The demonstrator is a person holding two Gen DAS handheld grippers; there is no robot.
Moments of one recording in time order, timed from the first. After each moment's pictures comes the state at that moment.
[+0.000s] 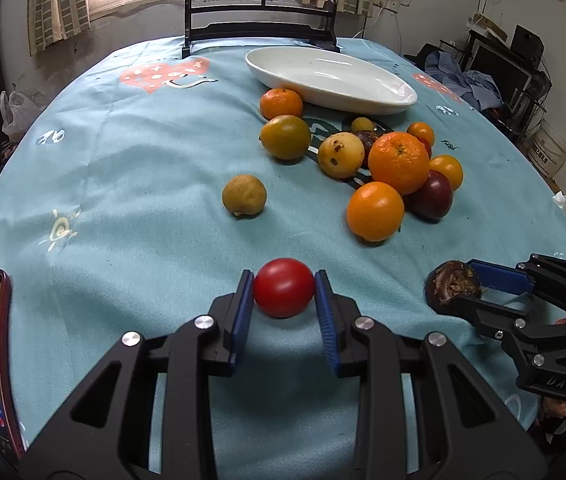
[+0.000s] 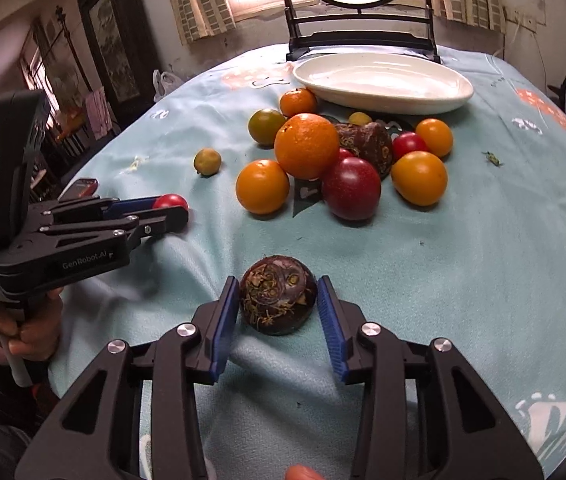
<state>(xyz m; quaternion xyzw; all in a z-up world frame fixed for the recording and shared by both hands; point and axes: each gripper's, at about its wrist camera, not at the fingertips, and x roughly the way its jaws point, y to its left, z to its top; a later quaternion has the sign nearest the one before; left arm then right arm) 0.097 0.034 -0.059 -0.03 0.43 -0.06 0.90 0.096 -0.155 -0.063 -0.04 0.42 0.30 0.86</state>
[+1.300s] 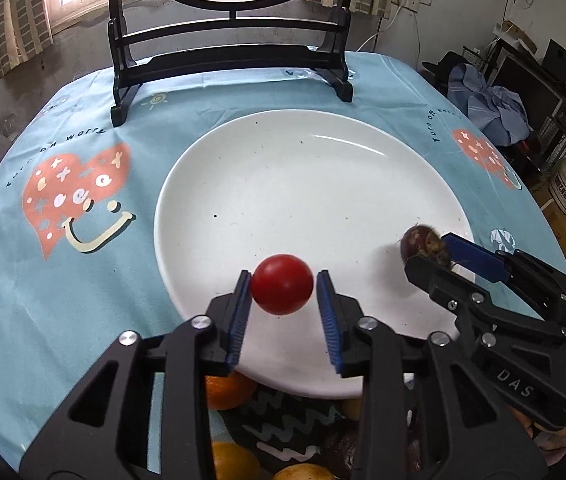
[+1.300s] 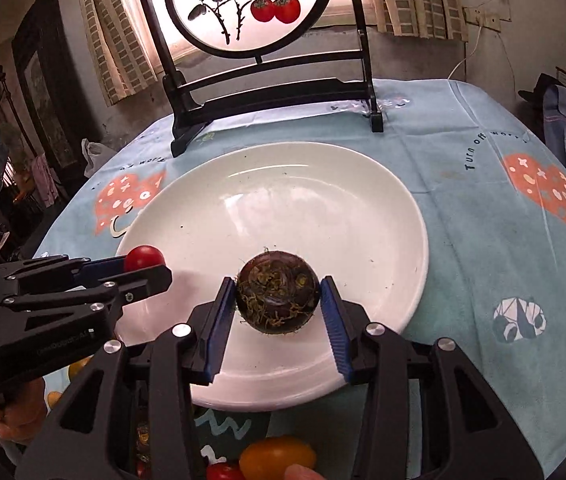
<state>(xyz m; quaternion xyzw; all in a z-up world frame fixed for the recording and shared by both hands) 0.348 -0.020 -0.021 -0.03 0.45 -0.05 0.89 0.345 -0.184 -0.036 0.02 0.39 0.23 0.89</state>
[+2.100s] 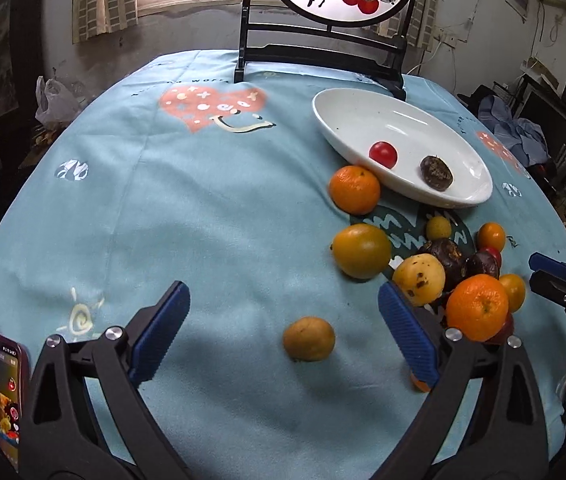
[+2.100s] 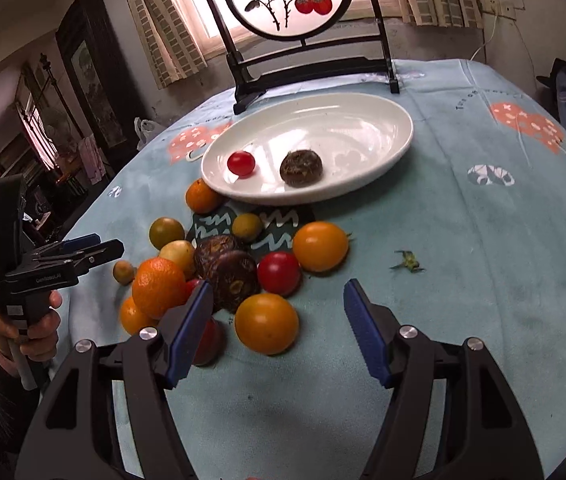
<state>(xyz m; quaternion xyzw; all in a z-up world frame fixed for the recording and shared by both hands) 0.178 0.064 -0.040 -0.07 0.41 0.03 0.91 0.219 -0.230 -0.048 0.03 0.41 0.30 0.86</state>
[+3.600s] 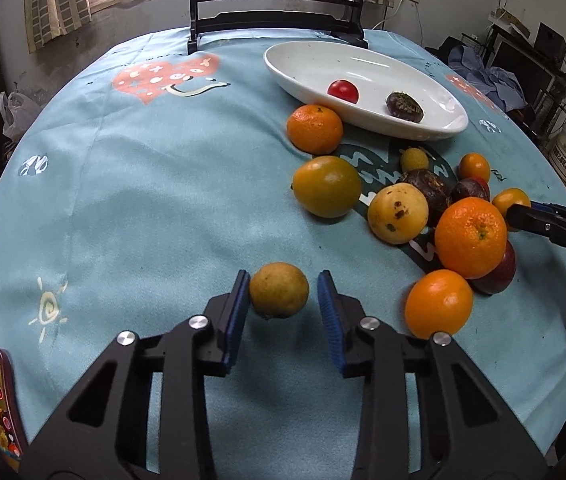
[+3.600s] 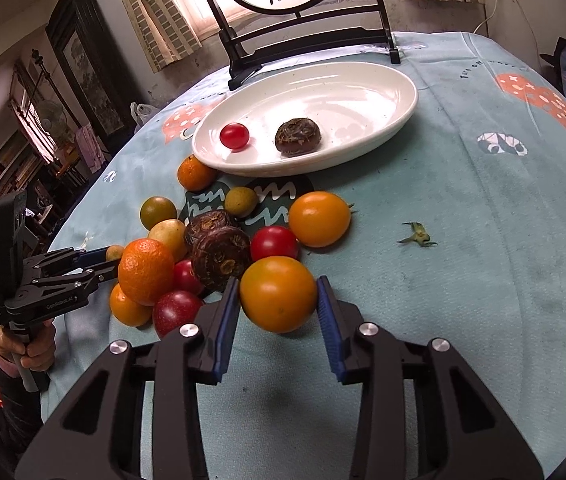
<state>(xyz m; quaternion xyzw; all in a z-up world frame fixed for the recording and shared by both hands) 0.176 0.047 -0.064 -0.03 0.46 -0.03 0.89 0.224 -0.234 -0.058 0.05 0.43 0.31 0.85</state>
